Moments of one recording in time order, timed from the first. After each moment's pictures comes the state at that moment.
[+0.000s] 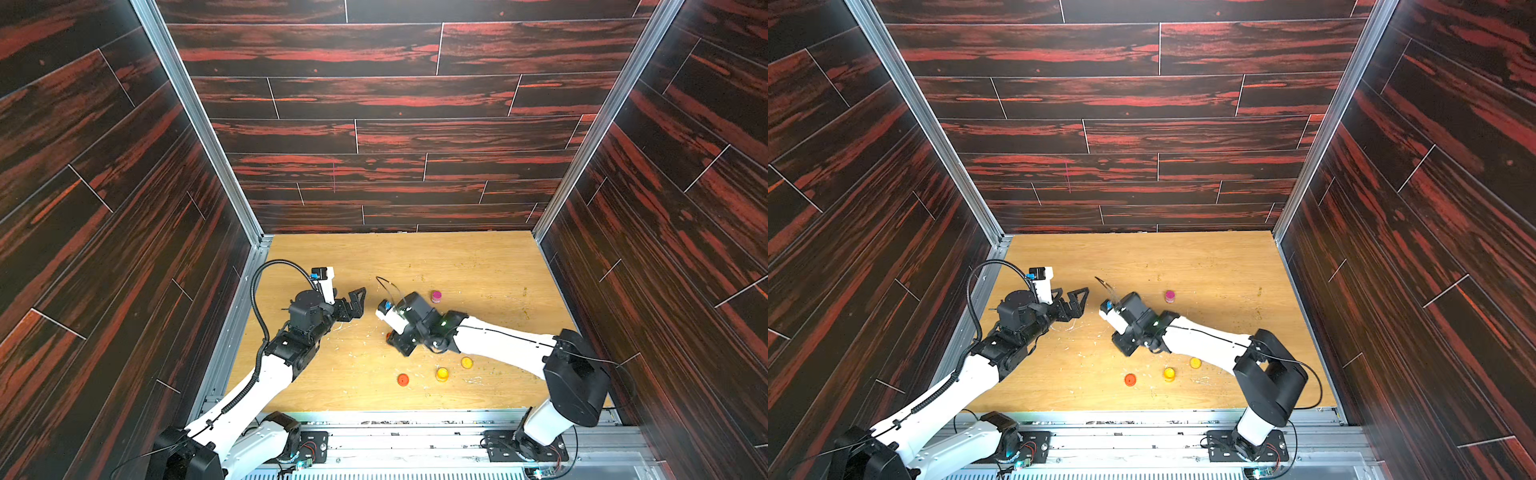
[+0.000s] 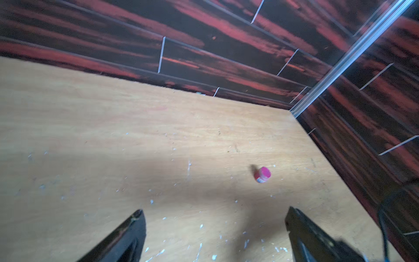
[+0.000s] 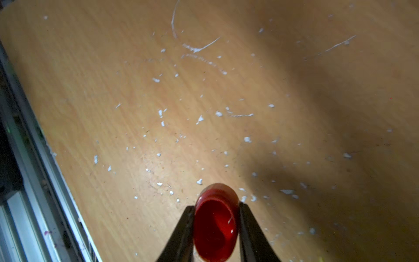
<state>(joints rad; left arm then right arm) -0.39 1.03 0.63 0.16 0.09 -0.41 0.89 1.64 1.12 -0.39 -0.11 0.02</state>
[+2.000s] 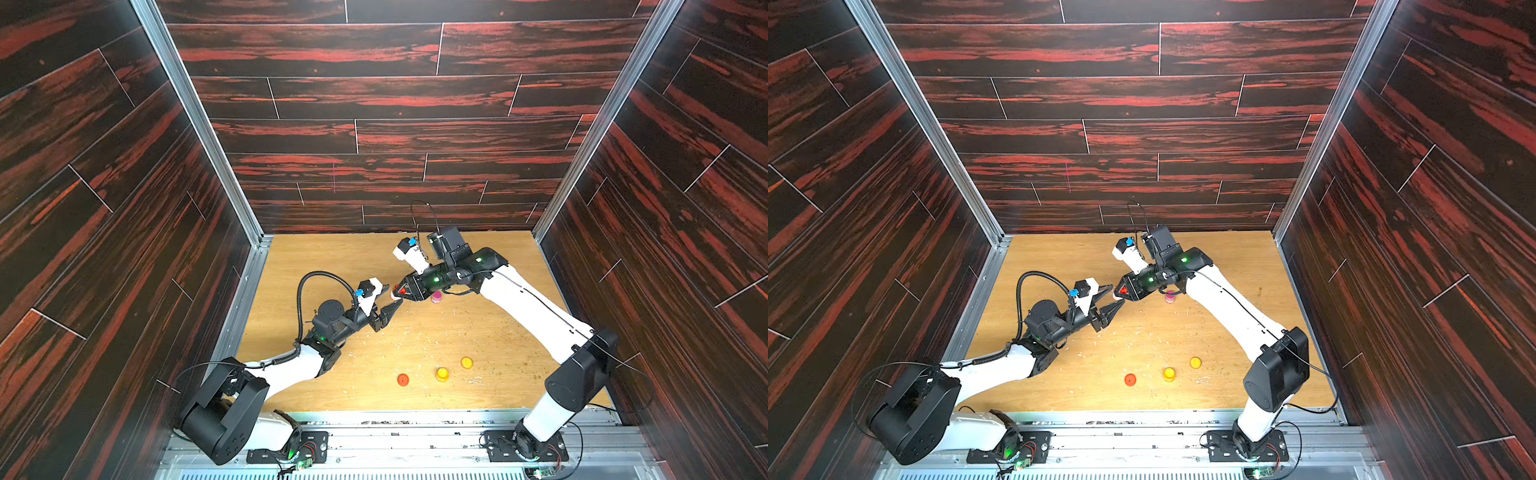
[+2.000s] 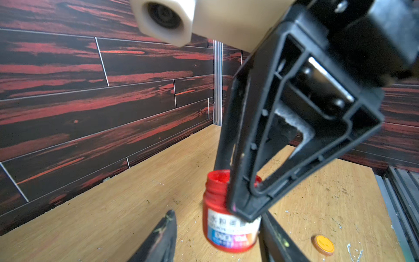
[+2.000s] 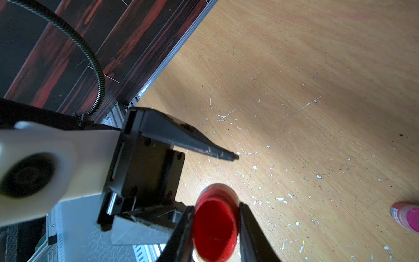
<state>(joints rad) -0.54 1.38 0.54 0.90 0.40 0.00 0.66 1.70 1.69 -0.86 -0.53 0.06</state>
